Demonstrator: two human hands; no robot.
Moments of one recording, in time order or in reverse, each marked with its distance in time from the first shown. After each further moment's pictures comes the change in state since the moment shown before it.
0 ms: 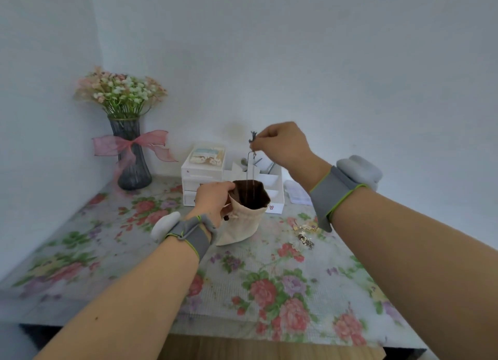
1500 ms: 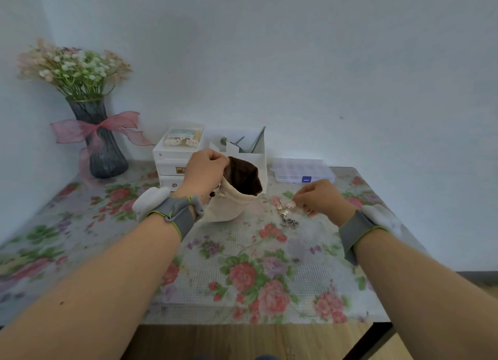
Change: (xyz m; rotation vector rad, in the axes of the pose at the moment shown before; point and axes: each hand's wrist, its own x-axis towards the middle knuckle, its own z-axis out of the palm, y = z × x) left_hand 0.008 0.001 0.032 0.534 0.022 0.365; right_hand -0.030 0.191 -0.036 -0.096 -0.159 0.417
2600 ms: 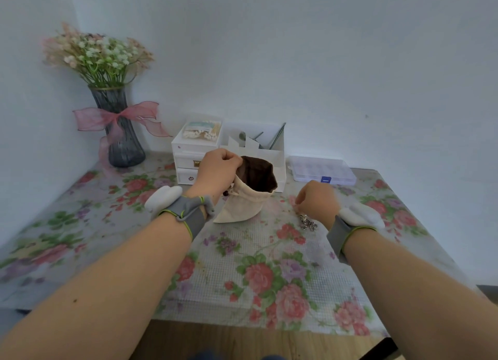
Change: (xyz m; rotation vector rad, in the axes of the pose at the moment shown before) left_hand 0.009 -0.019 -0.008 -0.030 -0.010 -0.024; right_hand 0.018 -0.017 0.047 -0.508 0.029 -0.129
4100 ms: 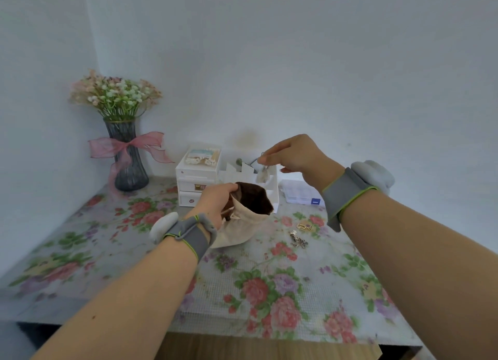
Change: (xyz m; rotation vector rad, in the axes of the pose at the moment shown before) left_hand -0.026 0.012 -0.006 -0.496 -0.095 -0.430; right_hand -0.037 -0.096 -0.122 0.672 0.054 -0.155
